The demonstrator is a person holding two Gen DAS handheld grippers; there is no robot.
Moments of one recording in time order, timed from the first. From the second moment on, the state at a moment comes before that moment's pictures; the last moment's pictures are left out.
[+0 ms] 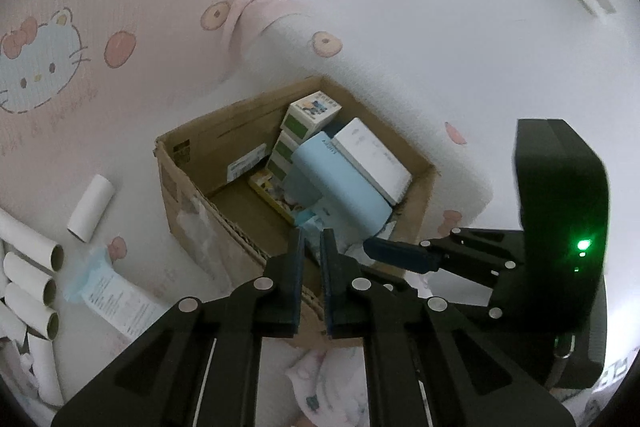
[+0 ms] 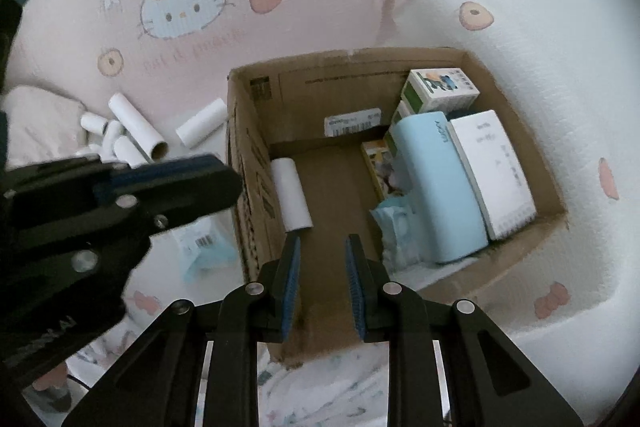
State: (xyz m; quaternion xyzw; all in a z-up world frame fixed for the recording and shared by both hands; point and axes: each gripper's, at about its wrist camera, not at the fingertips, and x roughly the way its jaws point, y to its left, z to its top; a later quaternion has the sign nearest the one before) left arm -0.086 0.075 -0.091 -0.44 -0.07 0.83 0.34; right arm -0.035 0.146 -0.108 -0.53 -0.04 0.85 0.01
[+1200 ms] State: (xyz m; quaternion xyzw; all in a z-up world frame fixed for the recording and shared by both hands) left arm -0.062 -0.096 -0.236 -0.49 -0.05 0.87 0.10; right arm 0.021 0.004 -0.146 -0.43 -0.17 0.88 -0.12
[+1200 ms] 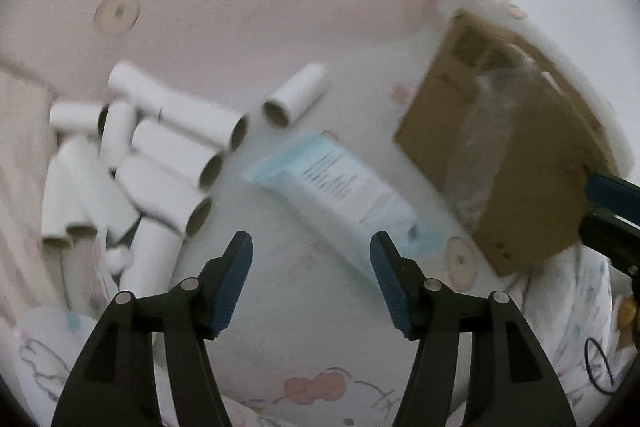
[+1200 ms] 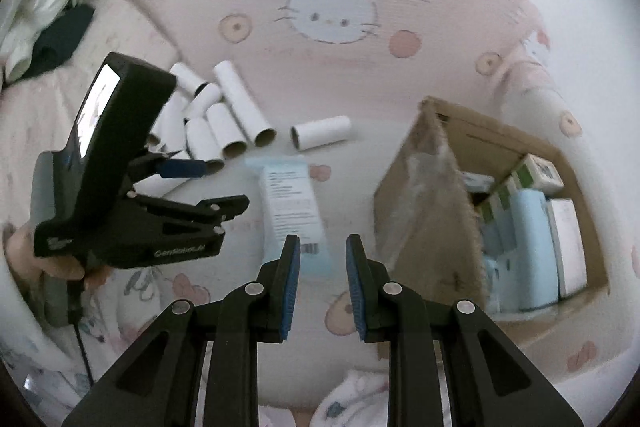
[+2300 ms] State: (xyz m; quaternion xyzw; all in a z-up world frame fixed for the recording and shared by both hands) left arm -0.095 -0.258 -0.239 -0.44 -0.27 0.85 -0.08; right arm -0.115 -0.134 -0.203 -0.45 -0.13 0.84 -0.26
